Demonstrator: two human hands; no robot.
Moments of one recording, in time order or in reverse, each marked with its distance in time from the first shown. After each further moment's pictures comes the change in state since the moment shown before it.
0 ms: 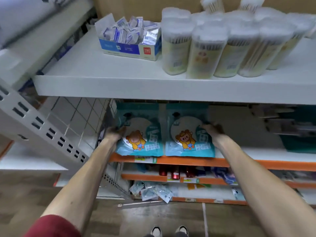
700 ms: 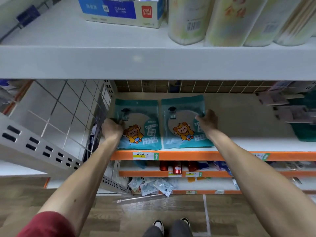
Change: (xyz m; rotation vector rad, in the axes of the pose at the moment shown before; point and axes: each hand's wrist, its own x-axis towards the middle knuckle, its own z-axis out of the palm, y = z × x) left_hand 0.041 -0.020 0.022 0.495 0.283 0.208; right_hand 0.044 0.028 0.050 -0.473 0.214 -0.252
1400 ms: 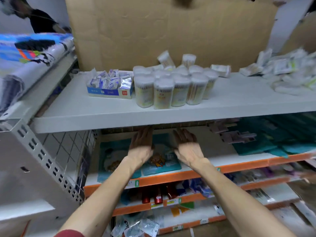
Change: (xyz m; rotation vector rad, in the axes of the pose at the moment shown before) left_hand -0.148 0.136 0.005 0.543 -0.200 1.126; right_hand -0.107 -0.036 -0.127 -0.870 0.118 -0.660
